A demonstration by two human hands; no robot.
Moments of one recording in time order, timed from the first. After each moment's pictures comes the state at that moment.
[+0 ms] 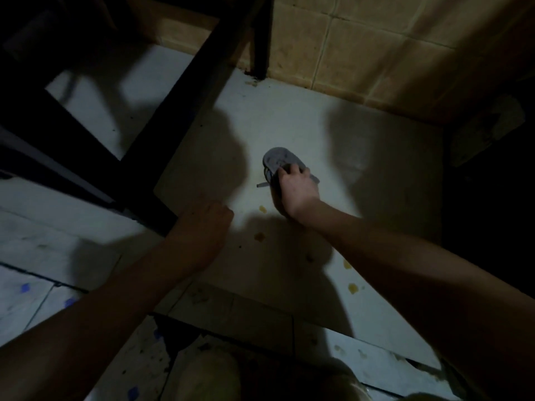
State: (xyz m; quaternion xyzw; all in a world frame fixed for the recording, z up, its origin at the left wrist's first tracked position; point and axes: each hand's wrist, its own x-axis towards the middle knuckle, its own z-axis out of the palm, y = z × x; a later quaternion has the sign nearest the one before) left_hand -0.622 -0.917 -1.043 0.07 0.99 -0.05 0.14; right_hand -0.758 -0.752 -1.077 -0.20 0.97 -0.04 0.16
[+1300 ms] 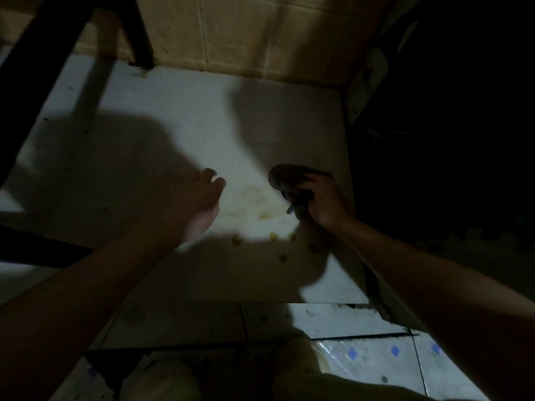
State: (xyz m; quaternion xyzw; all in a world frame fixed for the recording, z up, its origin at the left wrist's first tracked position) left_hand -0.688 -0.807 -1.028 0.21 0.97 0.01 0.08; right_hand -0.722 -0.527 -1.106 -0.06 0.97 -0.22 0.10
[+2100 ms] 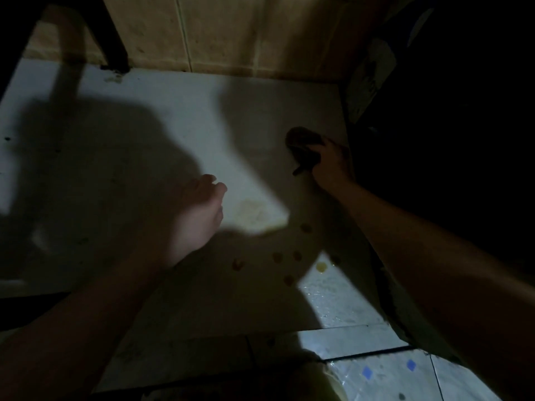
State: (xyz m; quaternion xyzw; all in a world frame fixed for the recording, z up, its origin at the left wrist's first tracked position) left_hand -0.726 -0.795 -1.059 0.17 0.98 0.09 0.08; right_hand -0.816 -0.524 -1.099 0.07 0.96 -0.25 0.08
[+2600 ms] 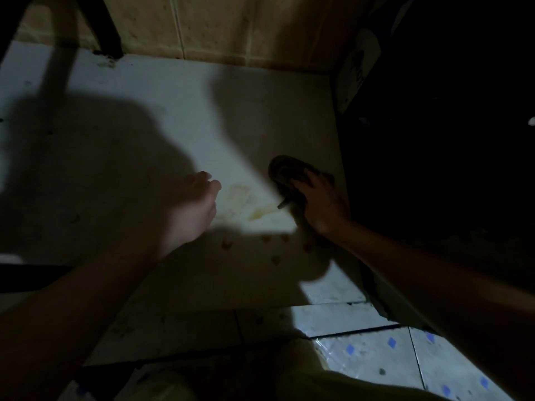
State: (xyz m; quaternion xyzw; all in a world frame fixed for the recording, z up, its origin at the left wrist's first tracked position) left_hand -0.704 -0.792 -1.063 0.21 0.97 0.05 0.08; right_hand -0.708 -0.525 -1.101 -0.05 0.98 -0.12 0.14
